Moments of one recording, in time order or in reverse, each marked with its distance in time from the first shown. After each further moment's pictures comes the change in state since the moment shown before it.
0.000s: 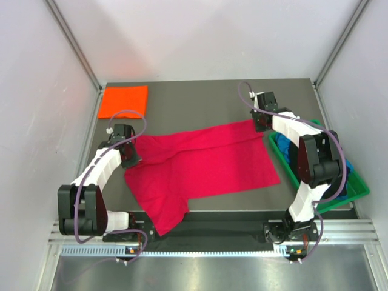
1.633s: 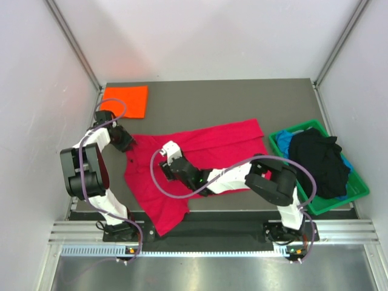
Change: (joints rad) left arm 0.252 0.394 0.250 0.196 0.383 -0.089; right arm 0.968 0.147 -0.177 0.846 0.335 0.249
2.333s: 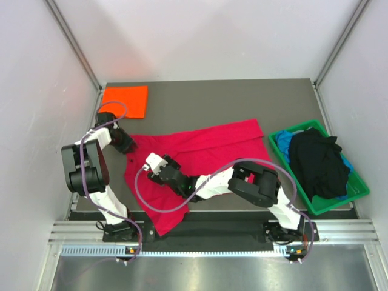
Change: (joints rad) left arm 0.003 0.052 0.000 0.002 -0.003 -0.005; right arm 0.063 0.180 0.136 0.107 0.065 -0.339
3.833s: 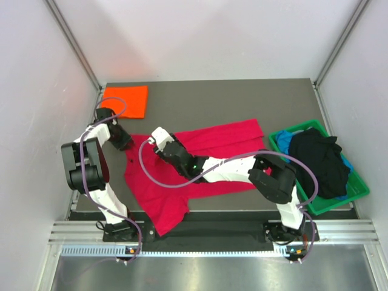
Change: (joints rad) left arm 0.000 0.029 0.062 -0.041 -0.060 0.036; right arm -0.109 -0.137 0.100 -0.216 0.049 -0.002
